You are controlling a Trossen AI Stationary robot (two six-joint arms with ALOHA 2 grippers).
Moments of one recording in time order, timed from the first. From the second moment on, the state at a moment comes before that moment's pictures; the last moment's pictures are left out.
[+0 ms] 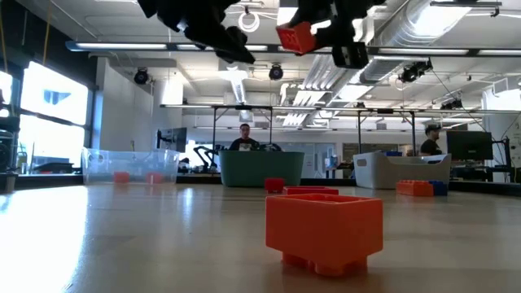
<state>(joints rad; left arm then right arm) 0.33 1.45 1.15 -0.43 0.39 0.48 0.02 1.45 1.15 -0.38 -0.22 0.88</state>
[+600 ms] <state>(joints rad) 0.19 1.45 1.15 -0.20 0.37 0.46 -0.10 1.45 1.15 -0.31 -0.68 0.67</state>
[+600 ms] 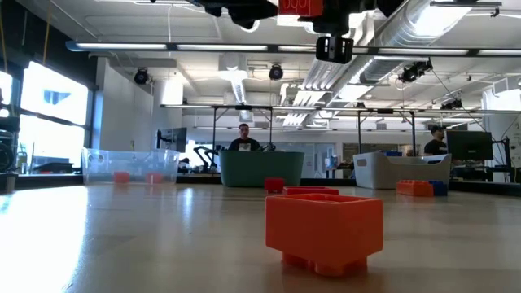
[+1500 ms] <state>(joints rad) 0.19 1.47 1.15 -0.16 0.39 0.43 -0.15 1.58 1.15 -0.10 -0.82 0.67</state>
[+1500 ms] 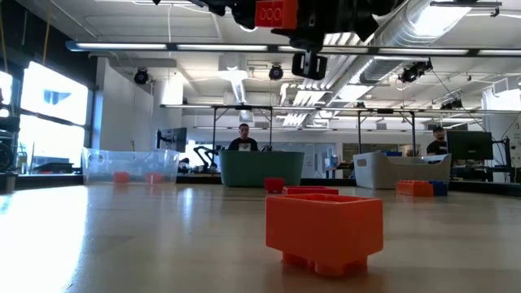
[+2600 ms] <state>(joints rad) 0.19 1.49 1.15 -0.21 0.38 0.58 -0.16 1.59 1.15 -0.07 -0.84 0.68</state>
